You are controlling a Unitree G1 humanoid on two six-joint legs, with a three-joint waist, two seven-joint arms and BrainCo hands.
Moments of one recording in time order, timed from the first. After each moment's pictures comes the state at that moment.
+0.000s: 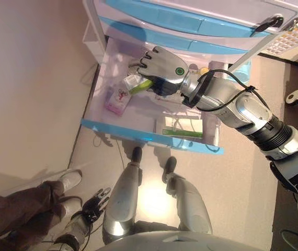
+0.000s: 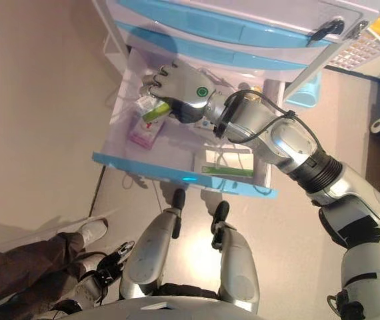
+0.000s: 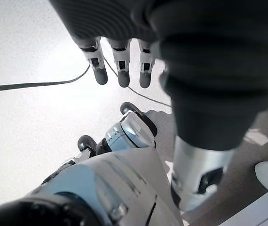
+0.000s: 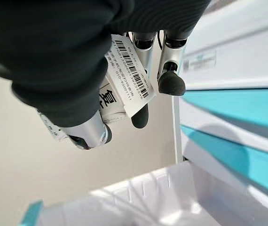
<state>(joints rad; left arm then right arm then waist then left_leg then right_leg) -0.01 0.27 -0.02 1.11 -0.79 0.05 -0.27 -1.00 -0.74 0.68 -0.14 -0.61 -0.24 0.04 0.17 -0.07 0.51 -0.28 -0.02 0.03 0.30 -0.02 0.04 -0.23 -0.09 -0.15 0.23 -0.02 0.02</state>
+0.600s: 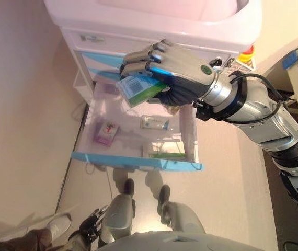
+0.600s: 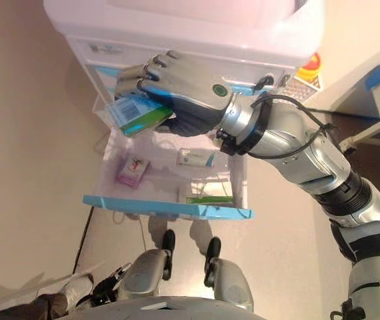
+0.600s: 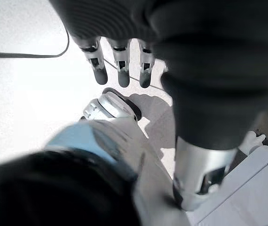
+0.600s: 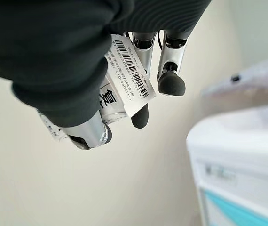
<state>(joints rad) 0.09 0.22 0.08 1.21 -0.67 0.00 -0.27 -0.86 -0.78 0.44 -0.43 -0.27 -0.22 0.16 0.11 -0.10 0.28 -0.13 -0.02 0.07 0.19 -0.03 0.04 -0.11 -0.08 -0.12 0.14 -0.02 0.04</state>
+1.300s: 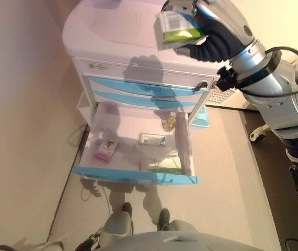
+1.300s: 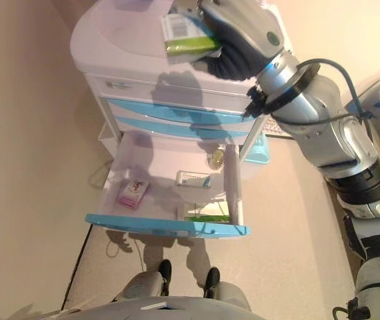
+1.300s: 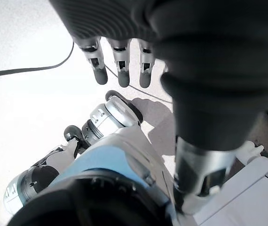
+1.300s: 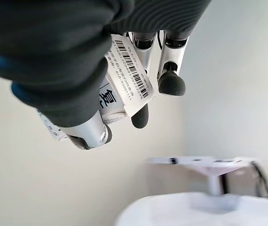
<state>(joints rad) 0.16 0.22 0.12 1.24 -0.66 0.04 -0.24 -0.96 -0.86 0.37 -0.17 -0.34 -0.10 -0.02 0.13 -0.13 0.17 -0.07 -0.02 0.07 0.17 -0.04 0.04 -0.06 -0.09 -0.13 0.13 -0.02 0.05</state>
